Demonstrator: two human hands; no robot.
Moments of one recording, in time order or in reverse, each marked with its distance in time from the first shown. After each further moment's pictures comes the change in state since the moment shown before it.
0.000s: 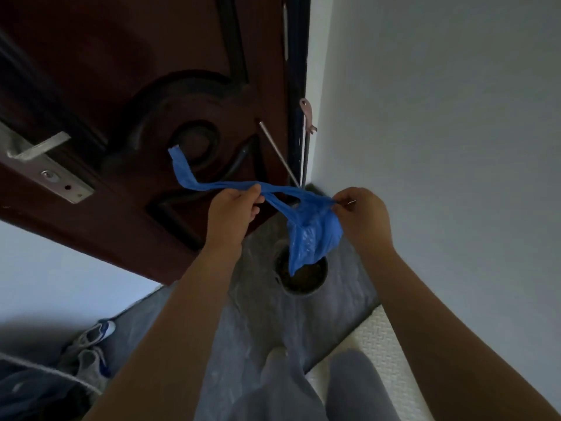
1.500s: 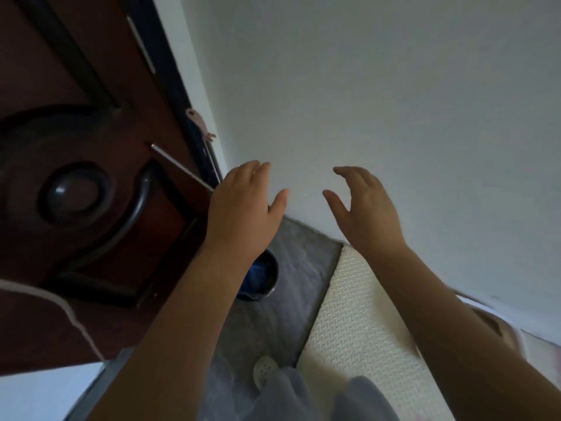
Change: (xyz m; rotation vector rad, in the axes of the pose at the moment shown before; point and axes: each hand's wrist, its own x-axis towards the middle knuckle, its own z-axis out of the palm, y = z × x) left_hand -0.051 0.028 0.093 1.084 -0.421 1.027; right_hand -0.066 0.038 -0.095 -0.388 0.354 -0.032
